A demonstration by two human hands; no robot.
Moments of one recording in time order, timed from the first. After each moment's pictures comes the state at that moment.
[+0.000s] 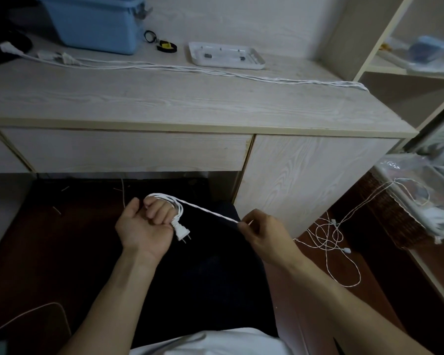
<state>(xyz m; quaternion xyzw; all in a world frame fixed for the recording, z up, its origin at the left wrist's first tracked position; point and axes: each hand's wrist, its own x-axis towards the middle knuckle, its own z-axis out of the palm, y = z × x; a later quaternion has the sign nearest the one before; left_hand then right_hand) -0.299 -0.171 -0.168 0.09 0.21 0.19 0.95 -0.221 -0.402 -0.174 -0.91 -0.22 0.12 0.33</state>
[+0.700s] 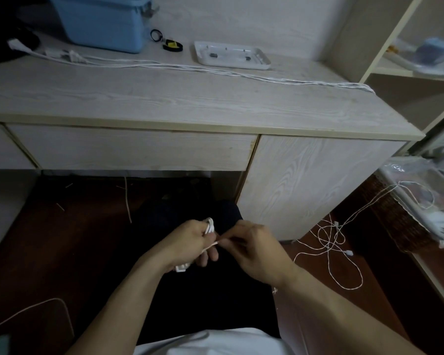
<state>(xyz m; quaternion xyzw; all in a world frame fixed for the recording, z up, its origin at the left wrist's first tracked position) -0.309 -0.203 -0.160 0.80 0.10 -0.17 0.56 -0.249 -0.386 -0.163 -0.84 -0.43 0.07 0.33</state>
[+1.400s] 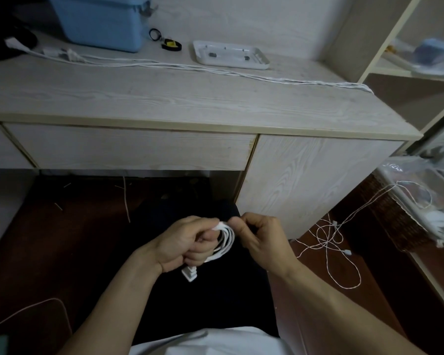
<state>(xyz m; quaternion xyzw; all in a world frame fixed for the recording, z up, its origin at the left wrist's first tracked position) -0.311 -0.195 -0.151 0.54 0.03 -0.24 0.81 -0.248 -0.385 -0.156 -0.79 -0.28 0.09 0.53</state>
